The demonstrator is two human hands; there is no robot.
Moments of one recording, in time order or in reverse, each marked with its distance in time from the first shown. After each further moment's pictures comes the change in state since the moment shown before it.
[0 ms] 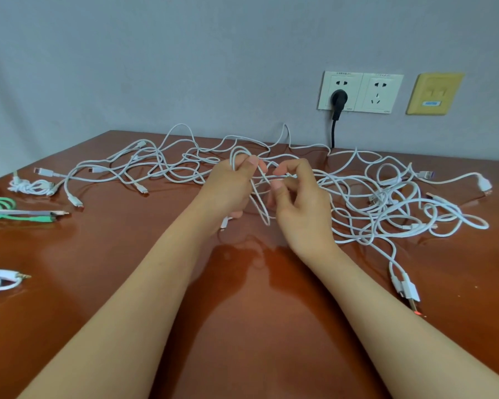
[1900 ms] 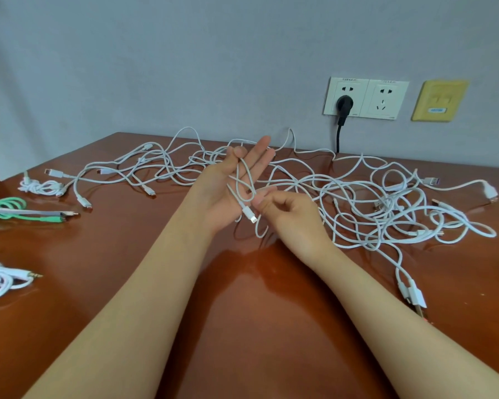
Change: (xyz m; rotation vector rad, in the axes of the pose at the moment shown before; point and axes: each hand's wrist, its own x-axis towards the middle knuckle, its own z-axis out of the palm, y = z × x) left_hand -0.002 0.005 -0.020 -0.907 -0.243 -0.131; right_hand 0.003 -0.001 0.009 0.251 -0.279 0.298
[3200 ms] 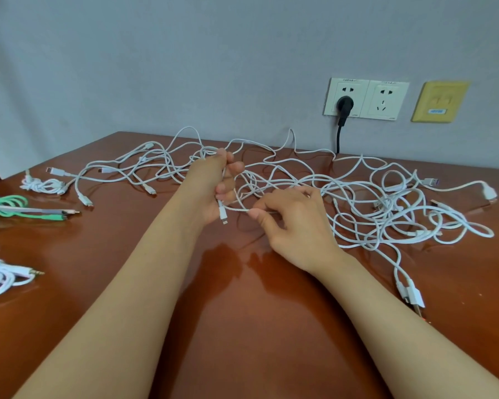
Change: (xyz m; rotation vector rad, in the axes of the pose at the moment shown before) left_hand 0.001 0.010 0.000 0.332 0.330 0.068; right_hand -0.010 -0.006 -0.009 -0.632 0.001 -0.458
